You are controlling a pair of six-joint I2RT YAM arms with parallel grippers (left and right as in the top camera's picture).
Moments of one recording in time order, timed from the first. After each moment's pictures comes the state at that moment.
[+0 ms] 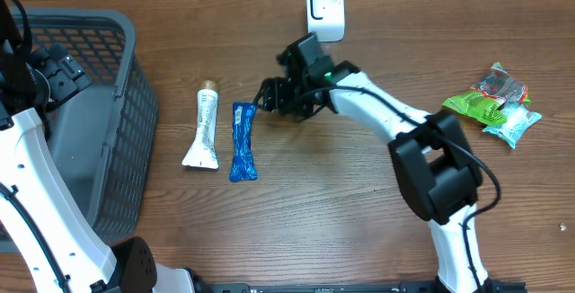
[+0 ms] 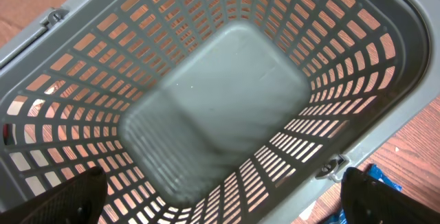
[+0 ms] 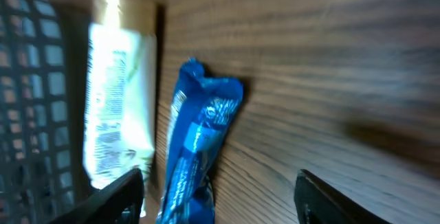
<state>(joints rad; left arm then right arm) 0.36 1.66 2.31 -1.69 -0.28 -0.34 0.59 2.25 1.68 -0.44 -0.53 0.62</state>
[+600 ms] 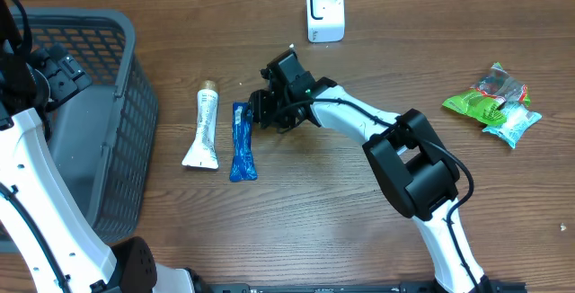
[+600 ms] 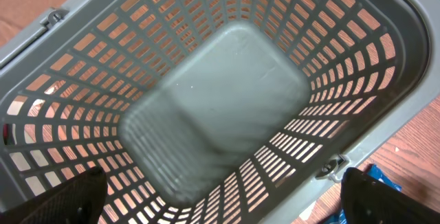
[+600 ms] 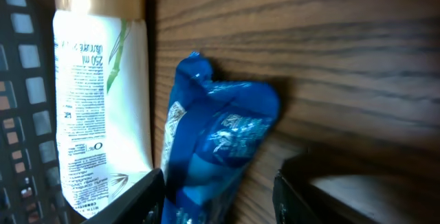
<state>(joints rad) 0.36 1.66 2.31 -1.69 -0.28 -0.34 0.65 2.33 1.67 -0.30 -0.53 0.75</state>
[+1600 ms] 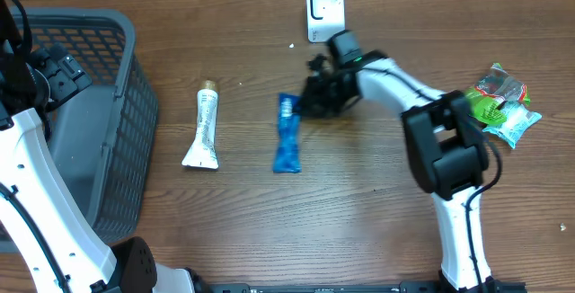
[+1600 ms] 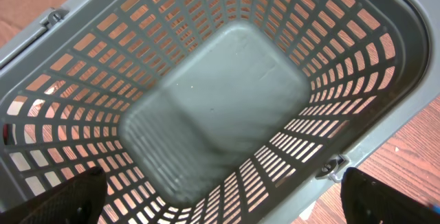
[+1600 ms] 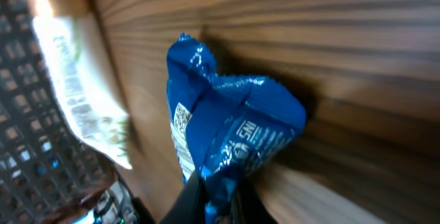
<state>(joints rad) 0.36 1.66 2.31 -1.69 -0.28 -0.34 0.36 2.35 1.74 -0.76 -0.79 0.41</state>
